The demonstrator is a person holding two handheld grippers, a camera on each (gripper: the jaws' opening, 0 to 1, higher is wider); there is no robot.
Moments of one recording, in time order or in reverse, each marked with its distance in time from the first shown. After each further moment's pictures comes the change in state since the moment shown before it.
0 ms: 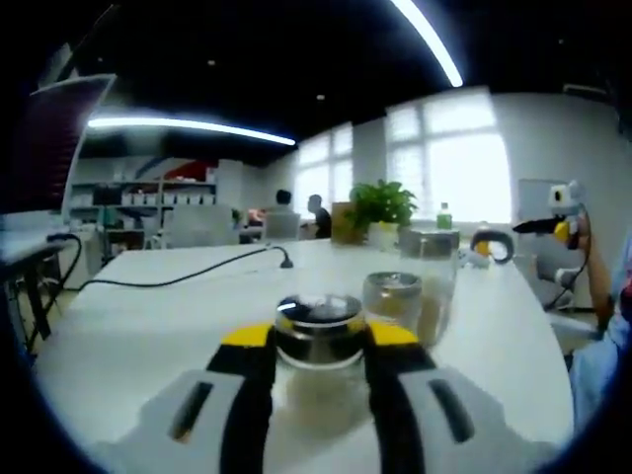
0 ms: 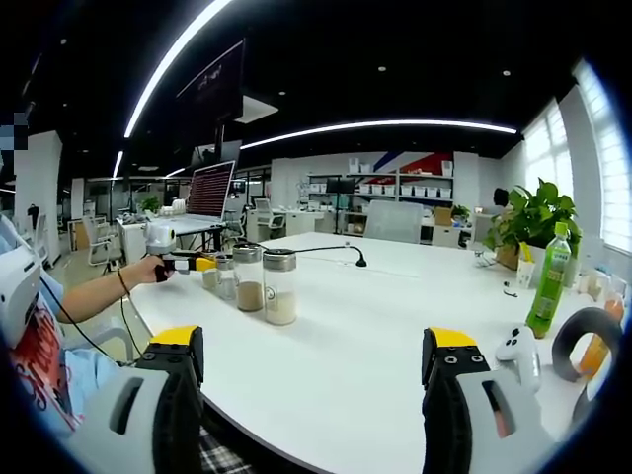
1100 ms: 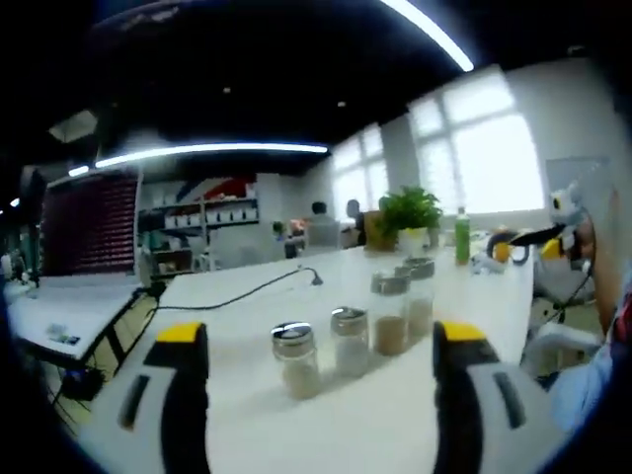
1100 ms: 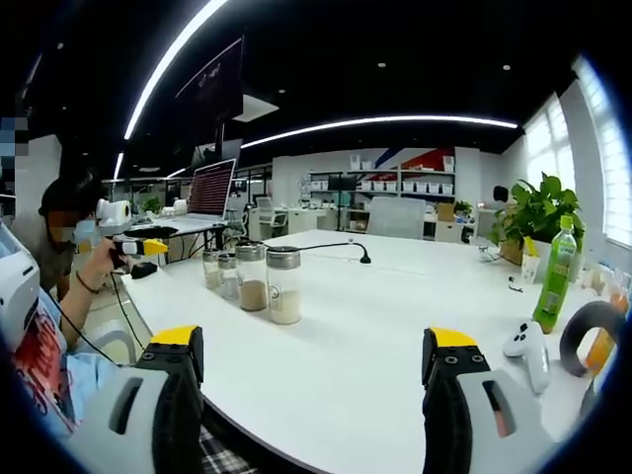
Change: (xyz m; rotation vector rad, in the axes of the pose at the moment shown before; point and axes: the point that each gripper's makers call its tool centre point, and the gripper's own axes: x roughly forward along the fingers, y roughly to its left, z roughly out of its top) left arm -0.099 -0.050 0.073 0.013 -0.028 0.218; right arm 0.011 0.004 -0.003 0.027 0.003 0.001
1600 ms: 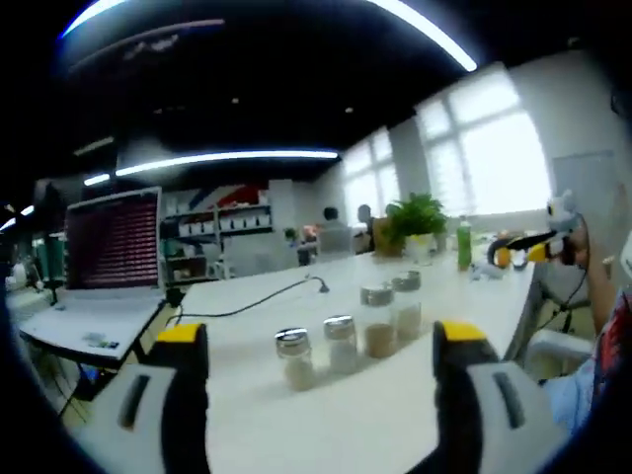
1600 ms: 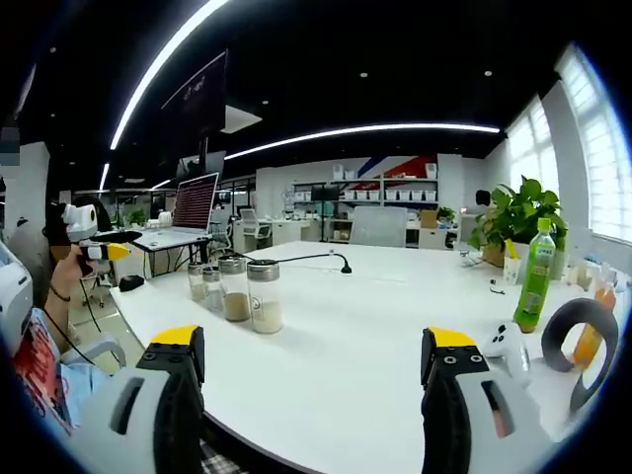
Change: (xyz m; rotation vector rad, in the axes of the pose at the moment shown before) left arm -0.053 -0.020 0.030 0.024 -0.038 0.064; right arm -0.020 -0.019 0.011 0.014 -0.048 -0.070
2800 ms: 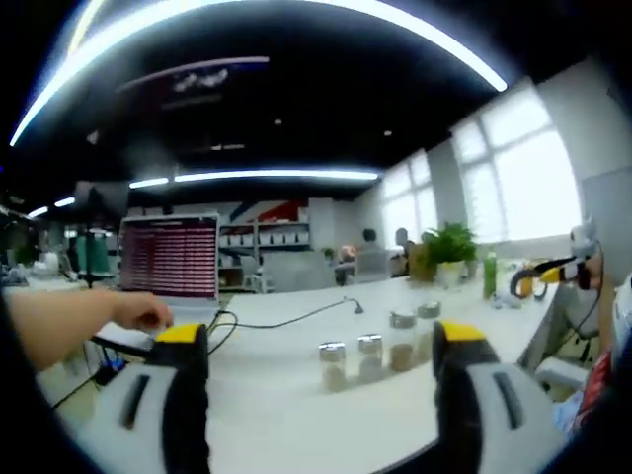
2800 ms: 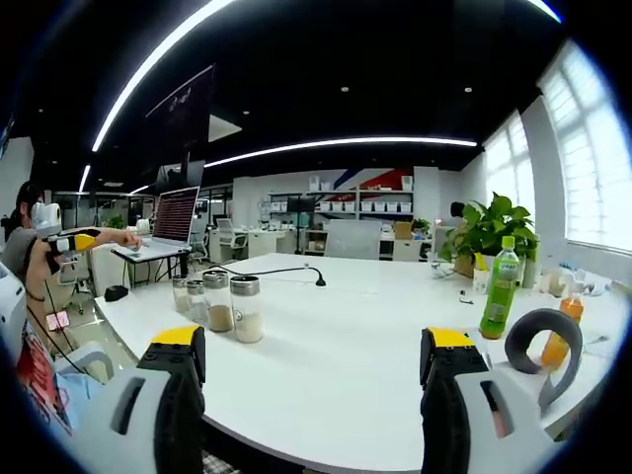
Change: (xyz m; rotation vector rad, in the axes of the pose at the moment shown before) left arm -0.068 0.029 0.037 -0.040 -0.075 0.188; right arm -0.034 -0.012 0.021 -0.012 -0.037 -0.112
